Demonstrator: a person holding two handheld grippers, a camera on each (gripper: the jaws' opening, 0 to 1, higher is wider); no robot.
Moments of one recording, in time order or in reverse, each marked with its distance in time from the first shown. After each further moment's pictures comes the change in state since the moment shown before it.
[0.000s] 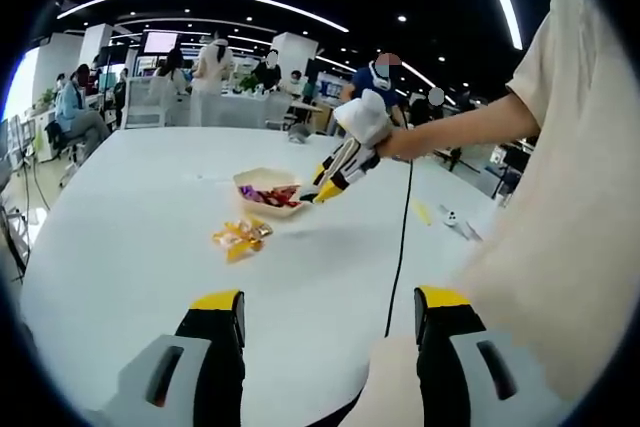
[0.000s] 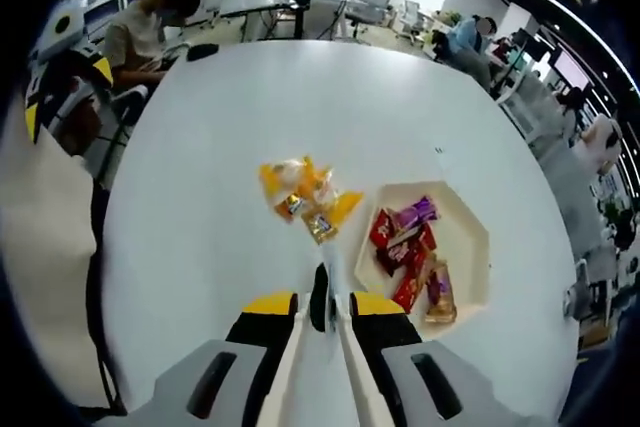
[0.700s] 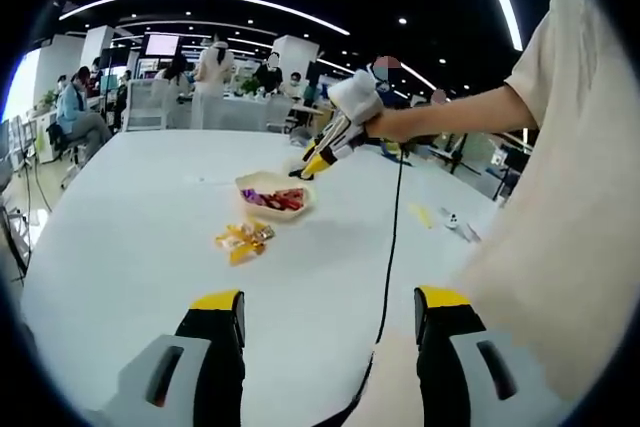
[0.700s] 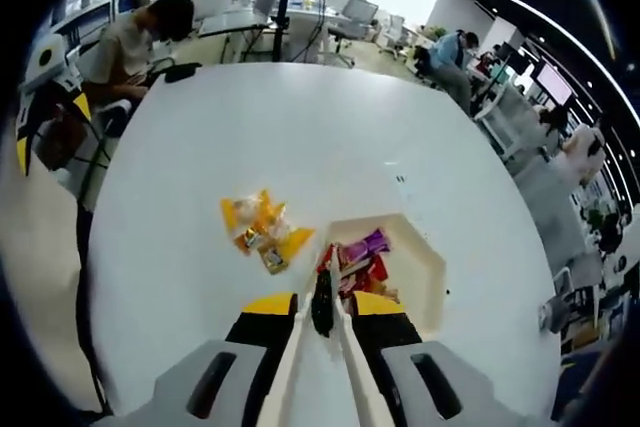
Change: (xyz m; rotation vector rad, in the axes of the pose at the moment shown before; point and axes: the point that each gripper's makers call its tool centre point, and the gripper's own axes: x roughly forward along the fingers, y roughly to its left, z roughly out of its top) left arm -0.002 0.002 0.003 0.002 -0.012 0.005; right arm -0.017 -0.051 0.031 -0.003 -0.052 -0.082
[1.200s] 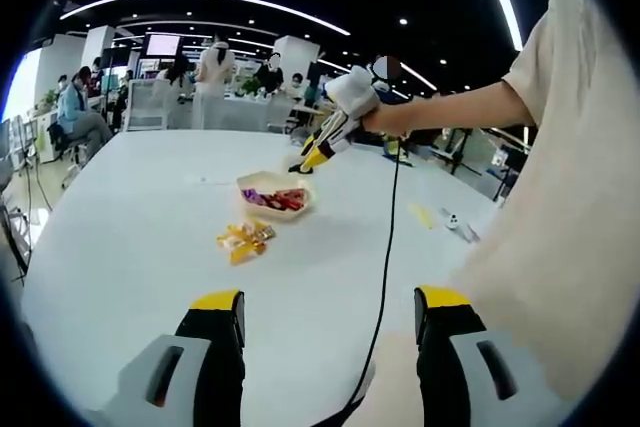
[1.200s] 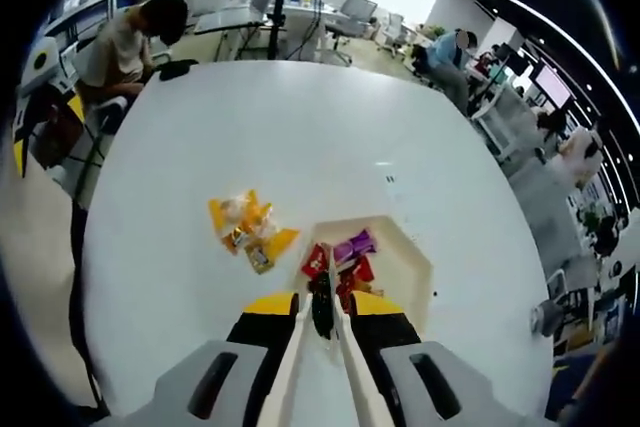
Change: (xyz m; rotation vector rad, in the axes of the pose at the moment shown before) left arm -0.001 0.000 0.000 -0.003 -0.001 0.003; right arm -0.002 -0.018 0.002 -0.012 0.012 -0.017
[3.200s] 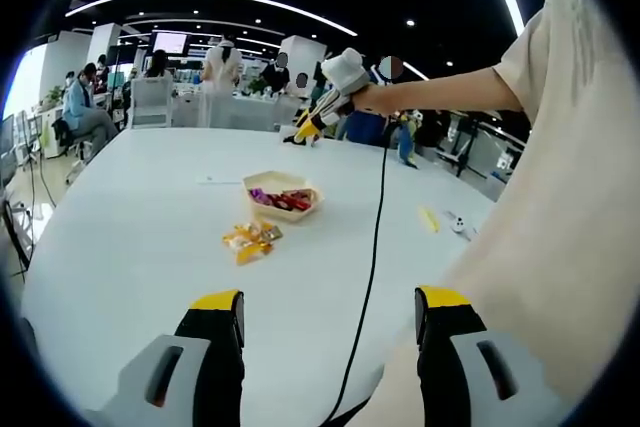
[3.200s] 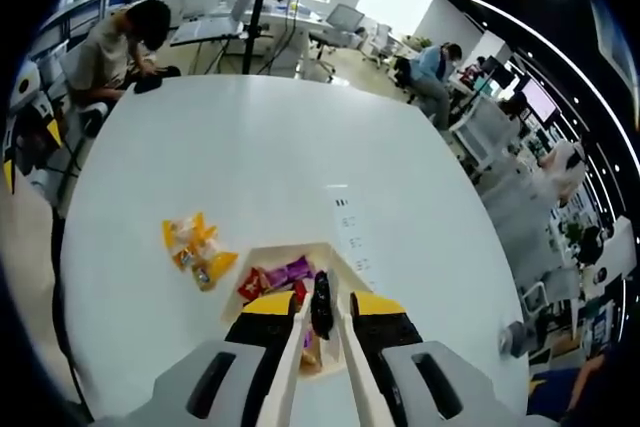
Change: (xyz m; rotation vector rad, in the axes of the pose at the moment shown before) left arm 0.002 0.008 0.002 -0.017 -0.003 0.022; right arm -0.005 -0.074 0.028 -0.027 -0.031 -0.080
